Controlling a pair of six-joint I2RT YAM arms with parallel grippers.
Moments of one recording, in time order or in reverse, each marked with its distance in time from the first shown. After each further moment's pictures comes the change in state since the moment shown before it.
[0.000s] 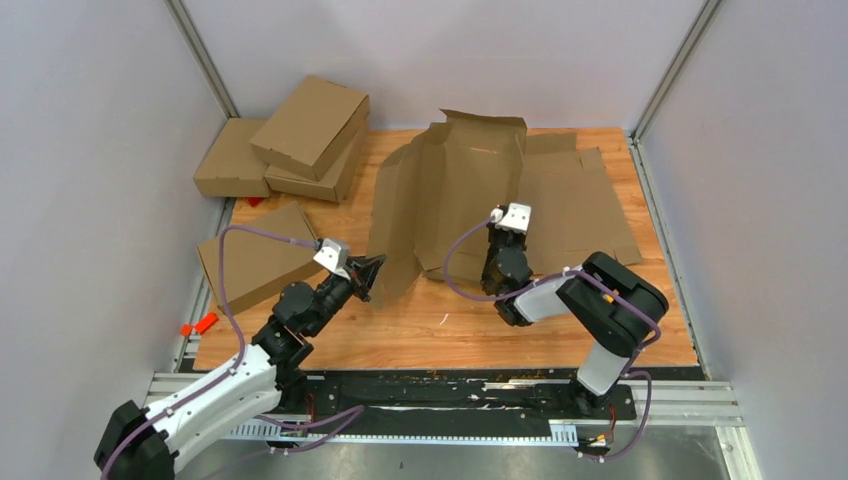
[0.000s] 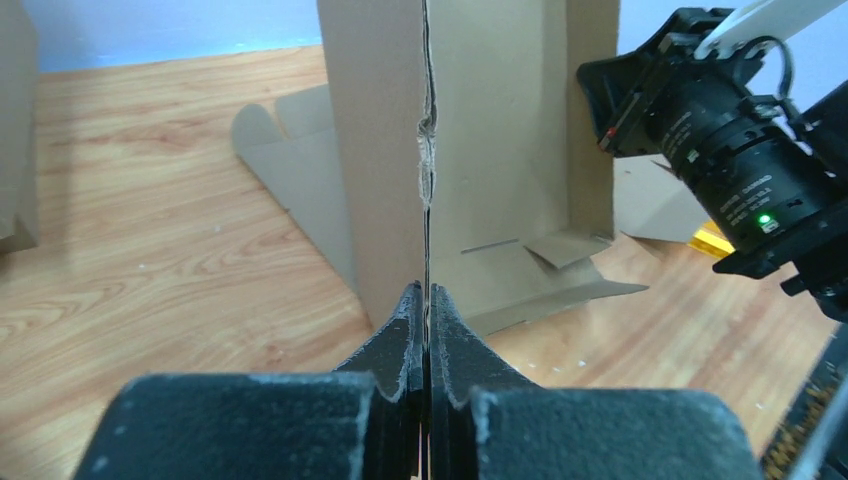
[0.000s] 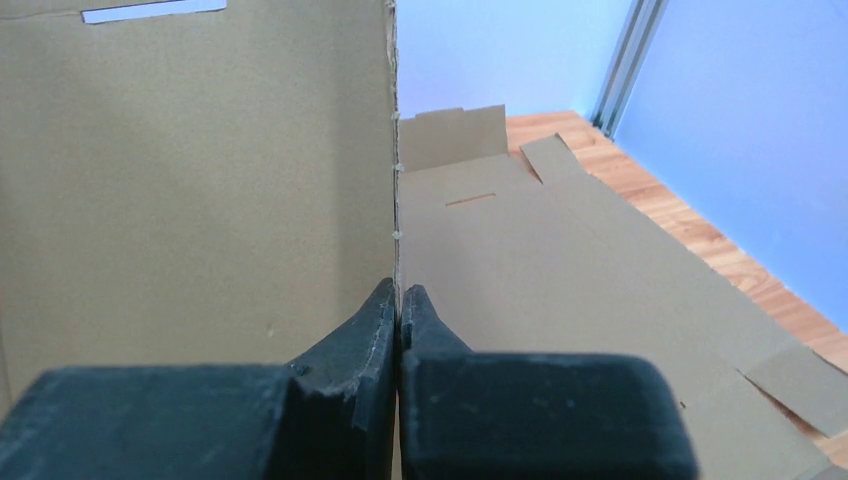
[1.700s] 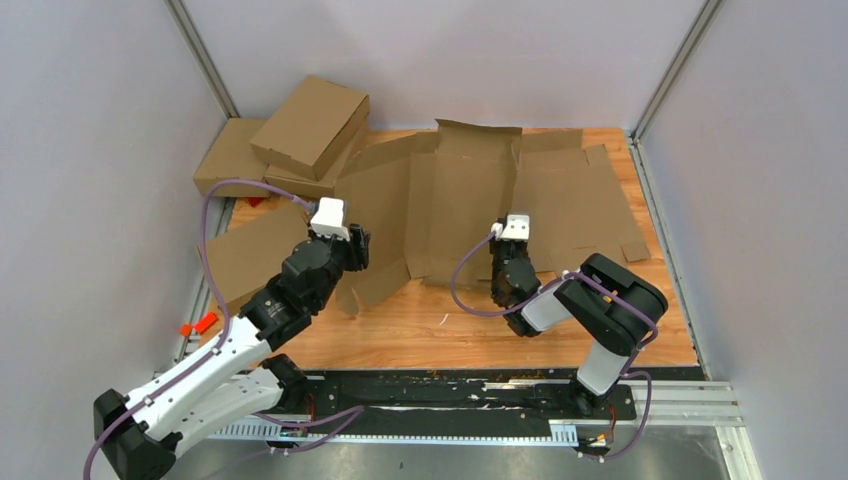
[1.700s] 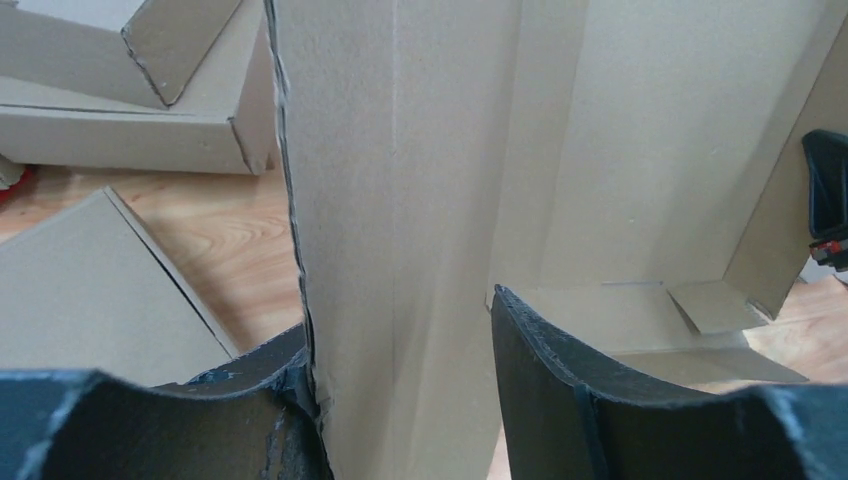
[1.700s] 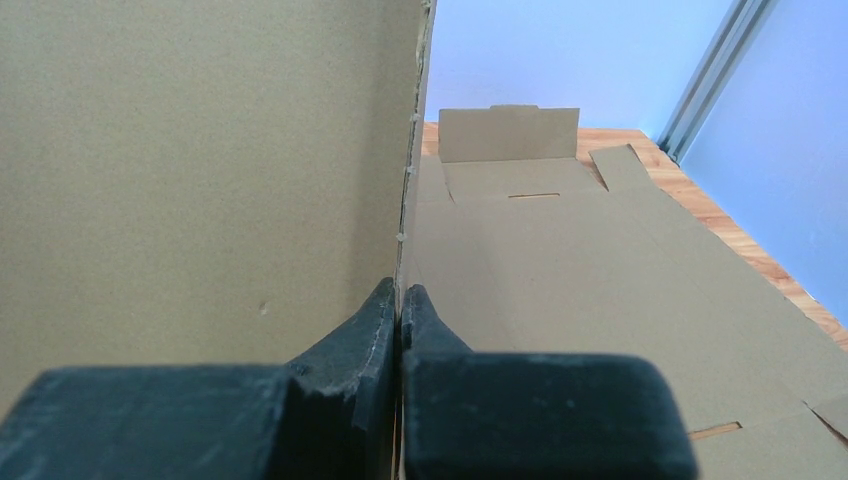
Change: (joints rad) left arm -0.038 0.170 0.428 -0.524 -0.441 0.010; right arm -0.018 0.042 -0.075 0.093 -0.196 -0.021
